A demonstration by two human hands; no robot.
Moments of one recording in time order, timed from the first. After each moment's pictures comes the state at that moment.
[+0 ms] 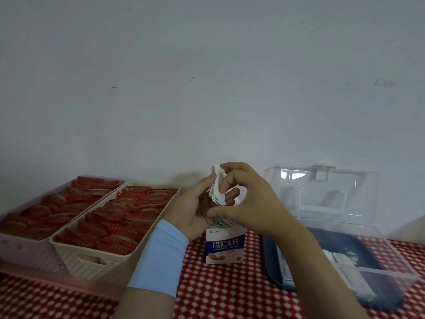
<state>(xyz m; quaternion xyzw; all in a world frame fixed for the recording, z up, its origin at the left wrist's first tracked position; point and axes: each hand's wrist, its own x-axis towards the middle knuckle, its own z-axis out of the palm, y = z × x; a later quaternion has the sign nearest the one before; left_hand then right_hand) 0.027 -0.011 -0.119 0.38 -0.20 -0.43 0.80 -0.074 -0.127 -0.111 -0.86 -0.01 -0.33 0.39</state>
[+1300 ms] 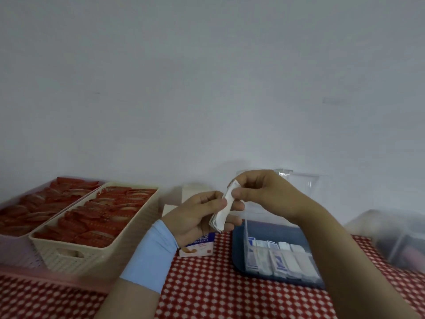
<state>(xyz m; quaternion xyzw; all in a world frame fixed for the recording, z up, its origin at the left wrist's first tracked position) -0.029 -0.020 -0.110 0.44 -0.35 -0.48 0.68 -0.152 -0.177 -0.064 -0.85 0.04 -0.17 0.49</state>
